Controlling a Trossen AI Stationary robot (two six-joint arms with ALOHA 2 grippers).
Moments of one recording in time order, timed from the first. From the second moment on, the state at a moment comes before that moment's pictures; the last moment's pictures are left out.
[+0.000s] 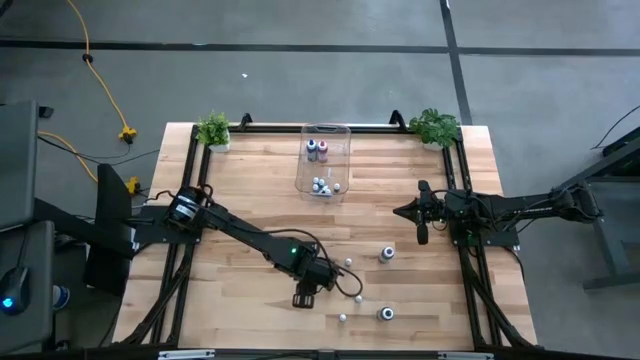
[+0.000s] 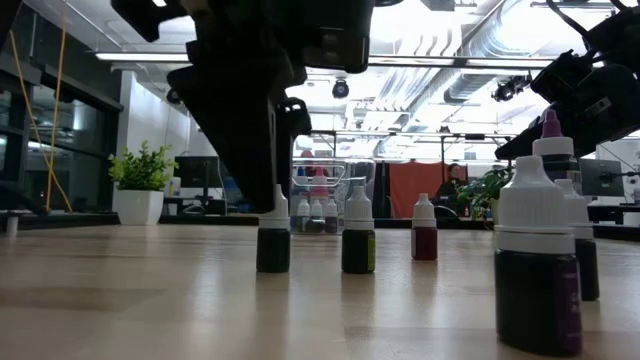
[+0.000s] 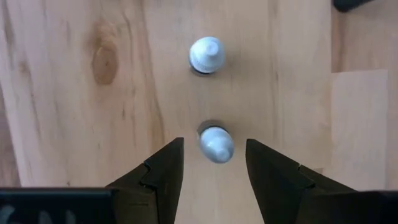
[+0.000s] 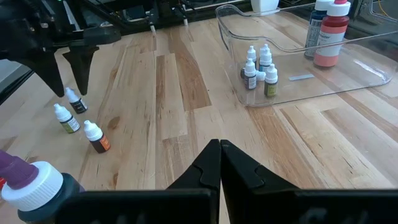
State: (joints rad) left arm -0.39 2.04 1.56 -0.75 0.00 -0.29; right arm -0.01 0.37 0.01 0.05 0.10 0.20
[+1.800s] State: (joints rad) left arm -0.39 2.04 1.56 -0.73 -0.01 -0.33; right arm -0.01 0.37 0.01 0.05 0.10 0.20
